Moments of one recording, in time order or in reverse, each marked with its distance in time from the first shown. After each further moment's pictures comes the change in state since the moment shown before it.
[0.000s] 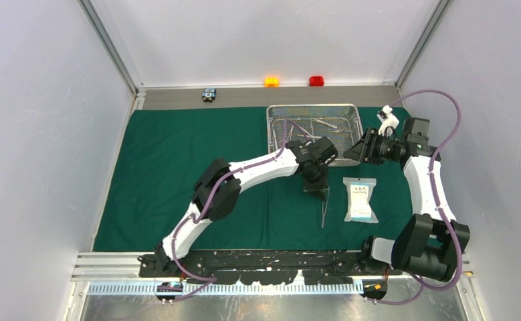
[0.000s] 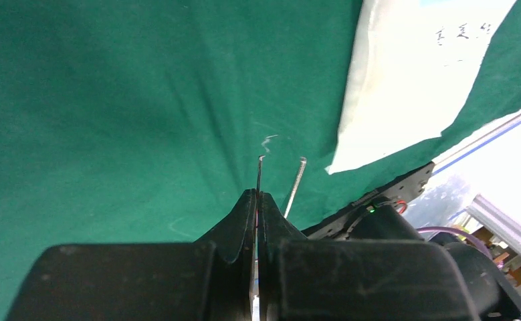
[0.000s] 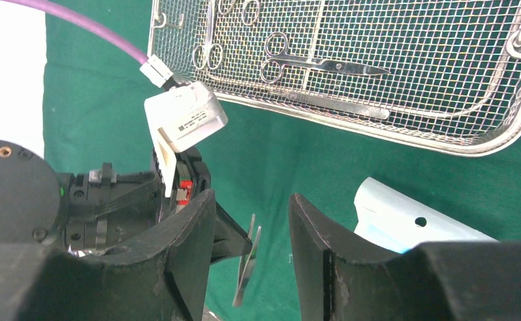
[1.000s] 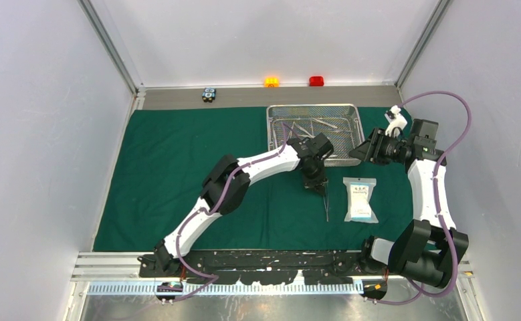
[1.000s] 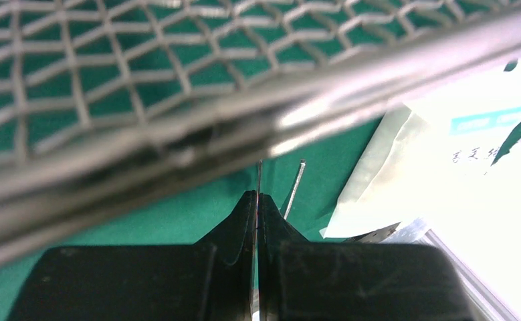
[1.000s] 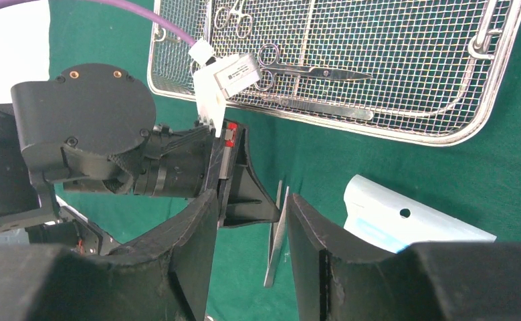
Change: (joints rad) left arm 0.040 0.143 0.108 0.014 0.040 -0.137; right arm -0.064 -0.048 -0.002 -0.013 -0.018 -0.007
